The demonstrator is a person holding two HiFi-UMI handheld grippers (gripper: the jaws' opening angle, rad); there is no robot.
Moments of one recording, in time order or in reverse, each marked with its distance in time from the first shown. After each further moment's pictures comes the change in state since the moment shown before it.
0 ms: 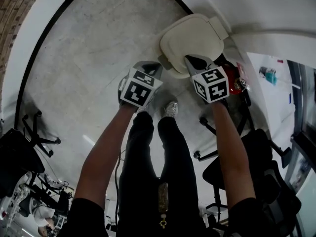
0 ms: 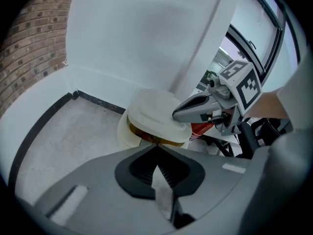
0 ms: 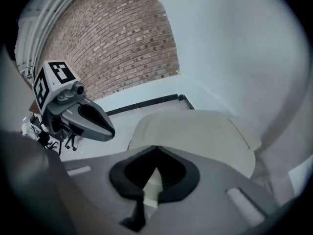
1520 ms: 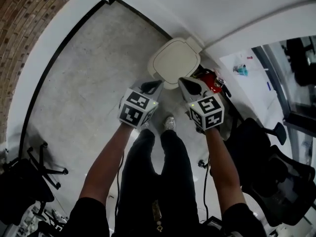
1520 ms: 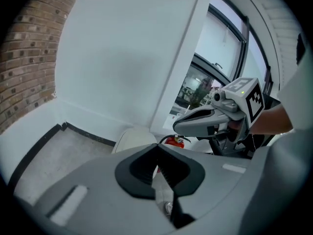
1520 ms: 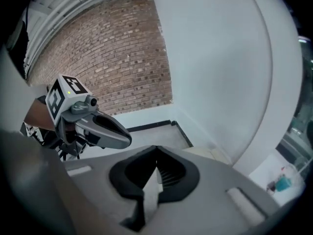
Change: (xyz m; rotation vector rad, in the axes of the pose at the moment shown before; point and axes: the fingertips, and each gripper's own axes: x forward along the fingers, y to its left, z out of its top) left arm -0.149 -0.065 0.069 0.137 -0.264 -0.157; right arm -0.152 0.101 0.089 0.034 -0.233 -0.171
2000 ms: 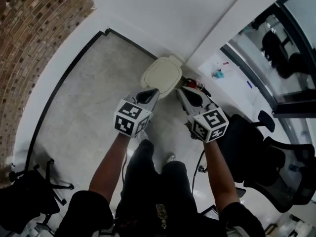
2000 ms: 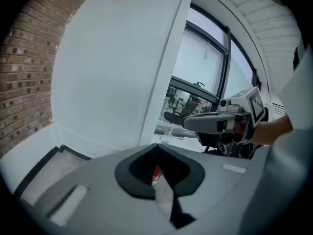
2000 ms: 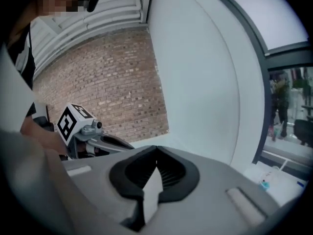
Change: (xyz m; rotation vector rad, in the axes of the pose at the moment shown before) left arm -0.109 -0.109 0.107 0.086 -0.181 -0.041; right arm -0.185 0.045 0.107 0.062 -0.325 -0.070
